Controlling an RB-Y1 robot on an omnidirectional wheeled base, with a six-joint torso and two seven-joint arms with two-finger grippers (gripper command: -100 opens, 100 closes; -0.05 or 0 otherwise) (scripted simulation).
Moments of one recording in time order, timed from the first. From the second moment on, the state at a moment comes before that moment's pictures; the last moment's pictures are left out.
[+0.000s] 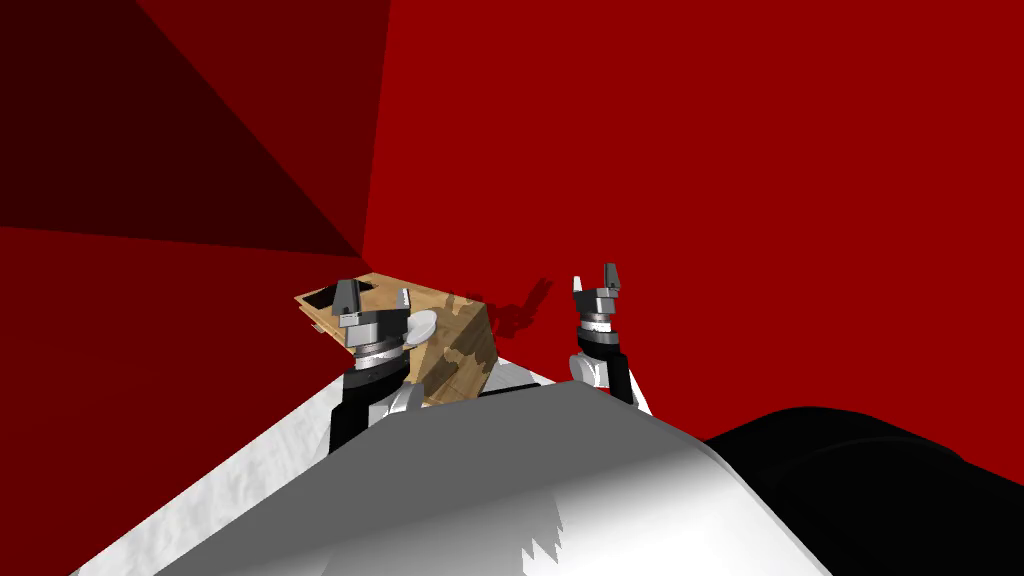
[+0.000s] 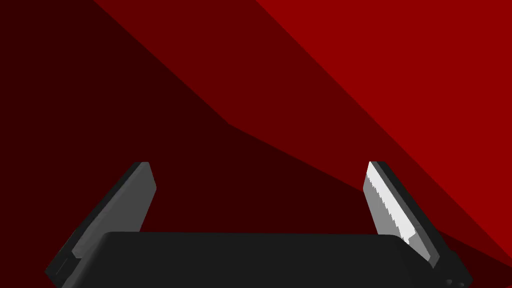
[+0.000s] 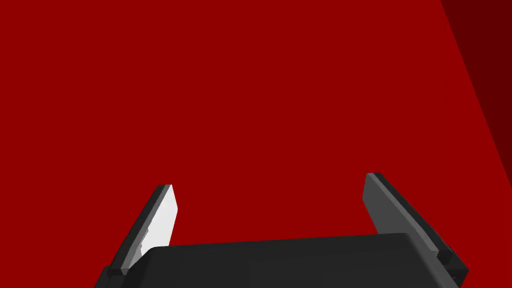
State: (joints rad) left arm 0.51 0.04 0.00 -2.39 -0.03 -0.49 0.04; right arm 0.49 0.02 0.00 -2.35 -0.06 -0.48 -0.08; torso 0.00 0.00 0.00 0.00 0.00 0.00
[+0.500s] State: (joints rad) left arm 0.42 0.12 0.01 -2.32 -0.05 -0.44 0.08; right arm 0.49 0.02 0.00 -2.35 -0.06 -0.48 -0.08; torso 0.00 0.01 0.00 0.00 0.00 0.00
